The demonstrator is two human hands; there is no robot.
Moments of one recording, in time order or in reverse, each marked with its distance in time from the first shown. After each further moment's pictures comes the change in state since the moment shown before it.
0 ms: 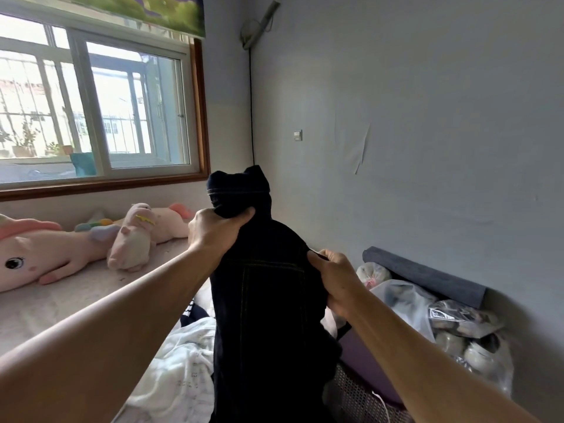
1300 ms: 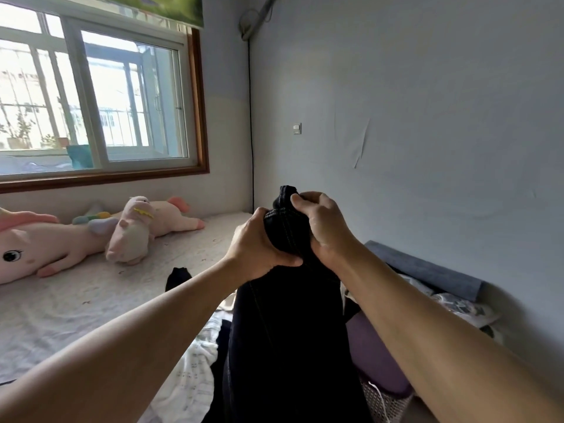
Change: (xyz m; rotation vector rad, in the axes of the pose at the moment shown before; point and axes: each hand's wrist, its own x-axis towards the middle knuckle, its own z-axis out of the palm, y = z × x) left_hand -0.048 0.005 0.024 0.207 -0.394 0.334; right_hand 0.002 -0.062 0.038 0.070 0.060 -0.187
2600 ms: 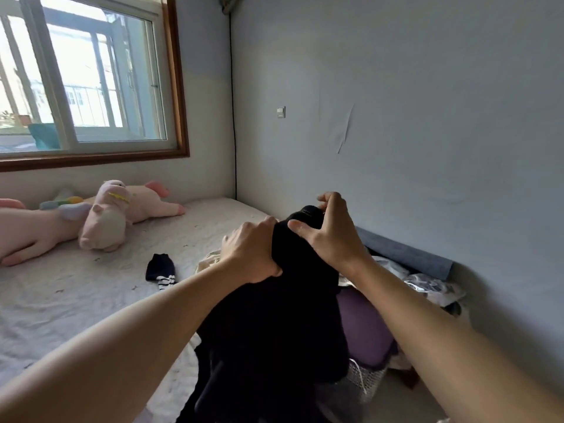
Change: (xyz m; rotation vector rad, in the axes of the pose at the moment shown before) left_hand -0.019 0.006 0.020 0.556 -0.157 0.032; right_hand -0.023 0.026 -0.052 -0.953 0.113 -0.306
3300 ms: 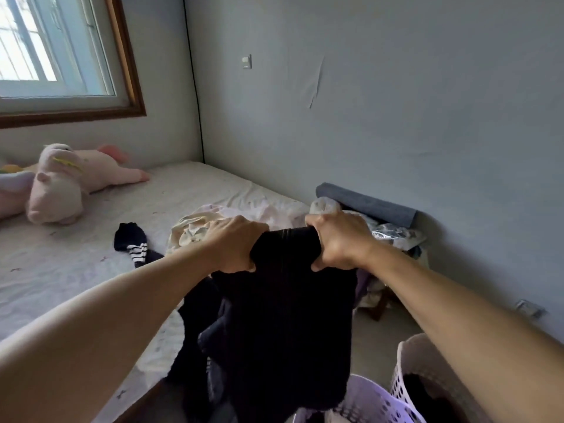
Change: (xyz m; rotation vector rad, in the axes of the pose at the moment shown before) left_hand -0.007 -0.036 0.059 0.206 -0.255 0.370; right_hand -0.052 0.034 -0.011 -0.834 -0.457 -0.084
